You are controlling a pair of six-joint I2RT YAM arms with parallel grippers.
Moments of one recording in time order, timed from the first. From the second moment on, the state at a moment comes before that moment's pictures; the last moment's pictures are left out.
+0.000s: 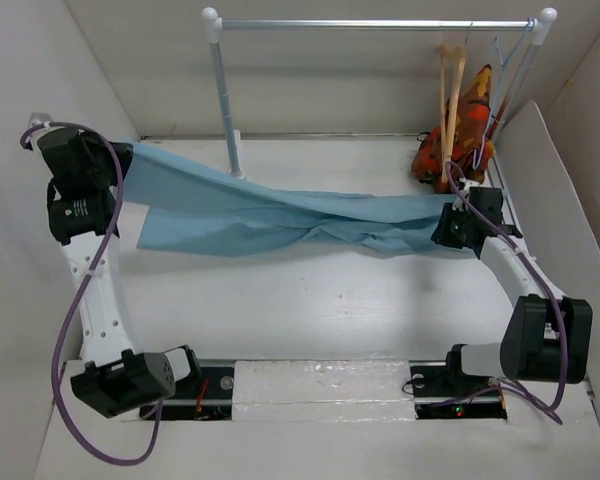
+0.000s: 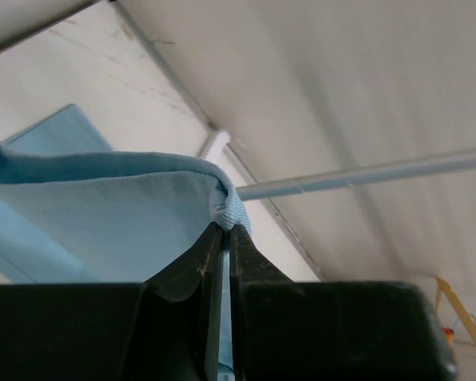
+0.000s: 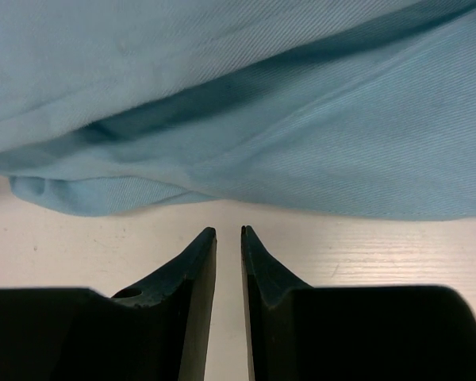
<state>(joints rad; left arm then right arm) 0.35 1.22 1.43 -0.53 0.11 -0.88 -0.08 1.33 0.85 -0.36 -0.20 0.14</state>
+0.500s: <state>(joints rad) 0.20 1.15 1.86 -0.75 0.06 -0.92 -0.17 1.37 0.92 -0.36 -0.19 0.16</state>
